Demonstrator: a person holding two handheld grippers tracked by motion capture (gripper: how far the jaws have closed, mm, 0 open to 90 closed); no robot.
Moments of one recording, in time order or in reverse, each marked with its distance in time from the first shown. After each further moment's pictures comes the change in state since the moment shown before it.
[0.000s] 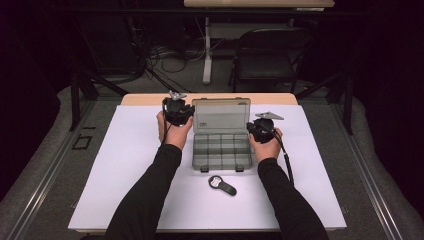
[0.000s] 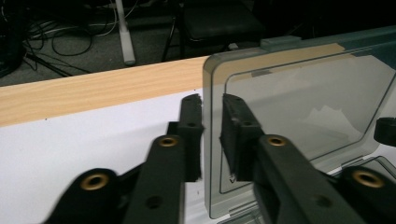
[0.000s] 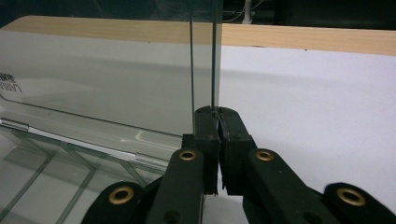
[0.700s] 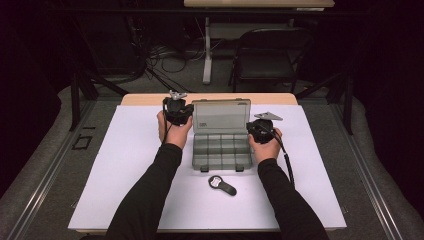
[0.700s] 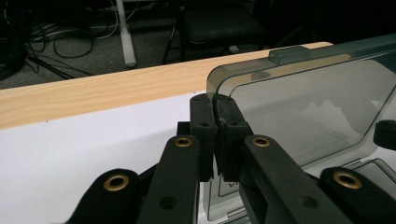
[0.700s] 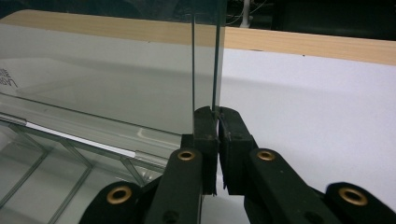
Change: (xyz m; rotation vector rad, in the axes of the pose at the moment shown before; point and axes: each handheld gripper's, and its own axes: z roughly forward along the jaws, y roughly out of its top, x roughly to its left) left arm -0.002 0.002 -0.001 -0.015 0.006 -0.004; right arm 0.002 -0.001 -0.002 -0.012 -0.013 -0.036
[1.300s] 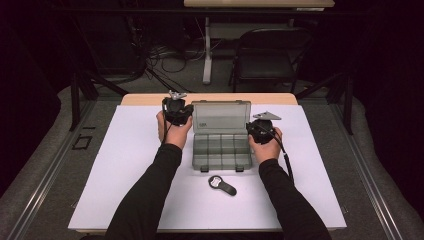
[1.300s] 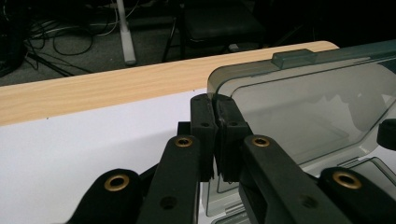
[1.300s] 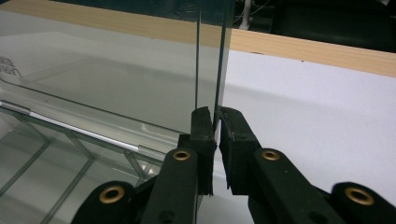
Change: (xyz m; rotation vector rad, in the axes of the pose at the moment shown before) left arm 0.000 0.001 -0.003 0.010 -0.002 -0.007; right arm 0.004 0.003 -0.005 0.012 -0.011 -0.062
